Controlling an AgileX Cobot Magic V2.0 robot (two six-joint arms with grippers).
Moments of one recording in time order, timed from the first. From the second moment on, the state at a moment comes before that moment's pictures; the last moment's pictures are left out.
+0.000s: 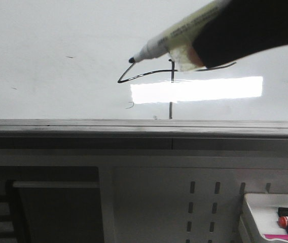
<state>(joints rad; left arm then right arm) -0.54 0.77 -0.58 -0.77 0.66 1.14 0.74 0.96 -0.69 0.11 0.39 -0.41</state>
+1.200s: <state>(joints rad) -0.77 1.28 -0.87 -0.90 0.71 1.32 0.90 0.96 -0.63 0.00 0.32 -0.41</state>
